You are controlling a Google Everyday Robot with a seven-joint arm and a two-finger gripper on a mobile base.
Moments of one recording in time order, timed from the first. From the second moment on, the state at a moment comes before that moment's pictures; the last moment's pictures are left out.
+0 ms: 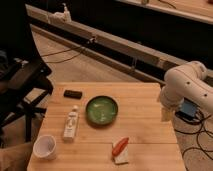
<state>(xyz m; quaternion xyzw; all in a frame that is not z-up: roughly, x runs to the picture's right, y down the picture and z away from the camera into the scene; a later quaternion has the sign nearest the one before) 0.288 0.108 0.683 -0.28 0.02 0.02 0.96</state>
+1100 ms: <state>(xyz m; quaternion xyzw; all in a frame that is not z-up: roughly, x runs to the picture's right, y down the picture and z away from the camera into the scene) 0.288 0.108 0.683 -0.28 0.02 0.02 0.96</state>
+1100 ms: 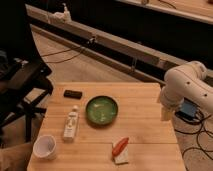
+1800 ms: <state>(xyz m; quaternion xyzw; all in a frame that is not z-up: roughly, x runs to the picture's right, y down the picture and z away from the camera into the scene) 0.259 0.098 0.702 -0.26 -0.01 0.03 0.96</state>
